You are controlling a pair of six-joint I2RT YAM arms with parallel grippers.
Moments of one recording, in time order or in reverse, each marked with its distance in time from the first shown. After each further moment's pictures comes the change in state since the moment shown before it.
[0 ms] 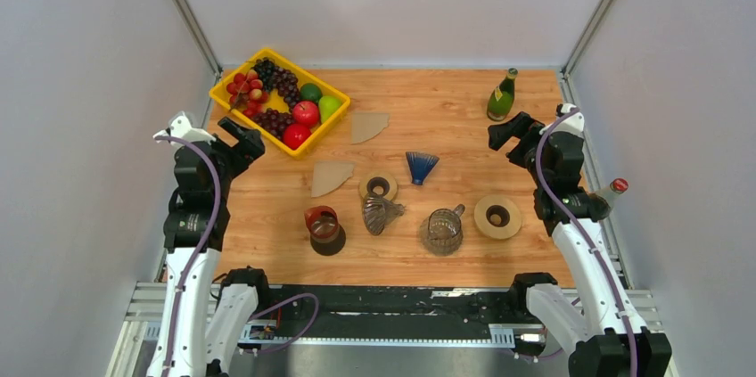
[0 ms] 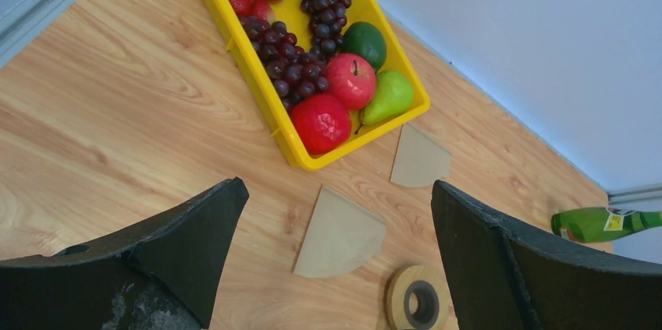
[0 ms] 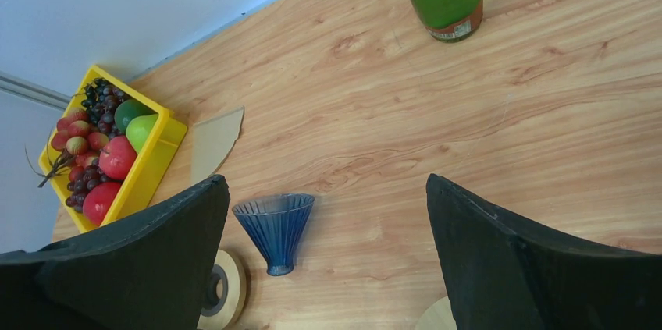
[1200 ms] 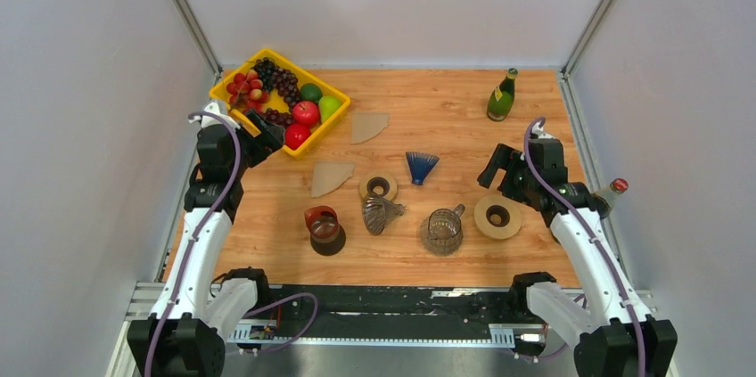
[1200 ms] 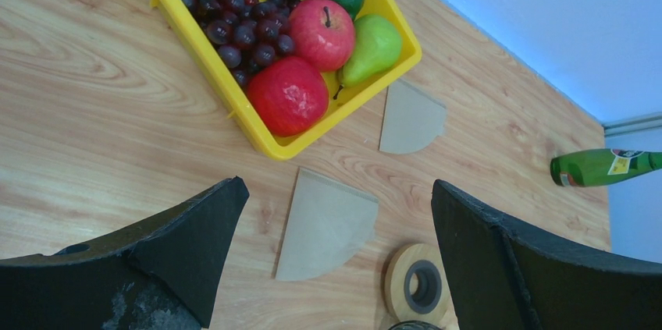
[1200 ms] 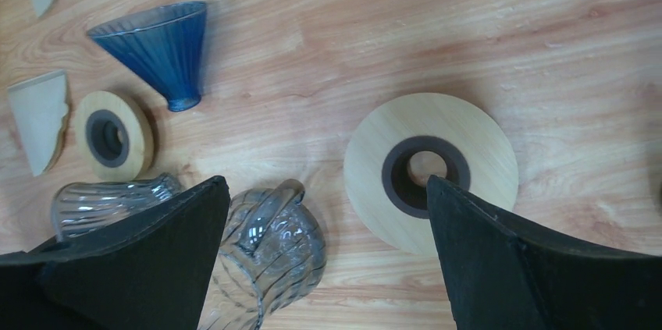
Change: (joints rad) left arm 0.000 0.239 -0.093 0.240 0.189 0.012; right arm 0.059 0.061 0.089 -0.562 -0.029 -0.060
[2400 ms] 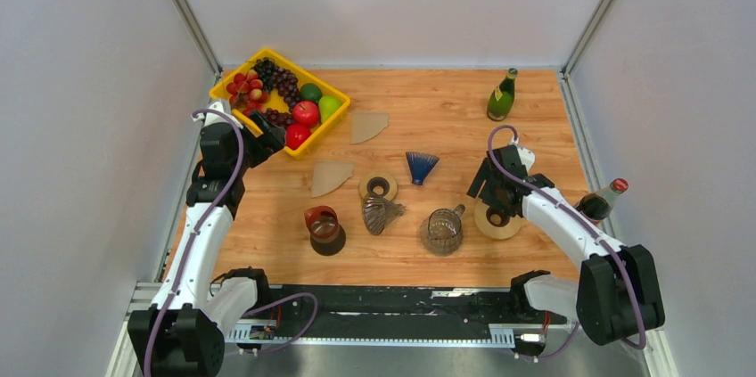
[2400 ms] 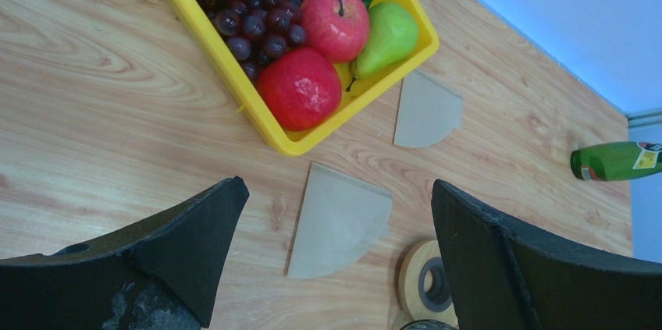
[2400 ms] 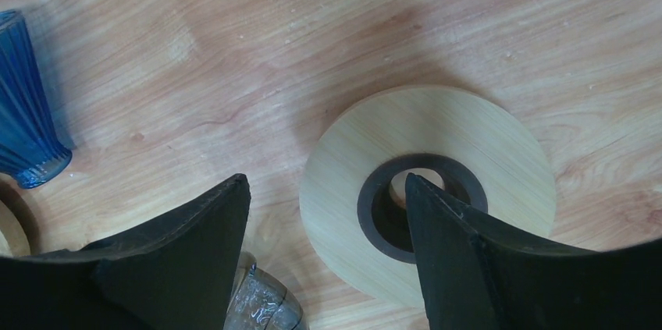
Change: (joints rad) left arm 0.000 0.040 0.000 0.001 0.001 0.027; right arm 0.173 0.271 -0.126 0.150 0.283 0.219
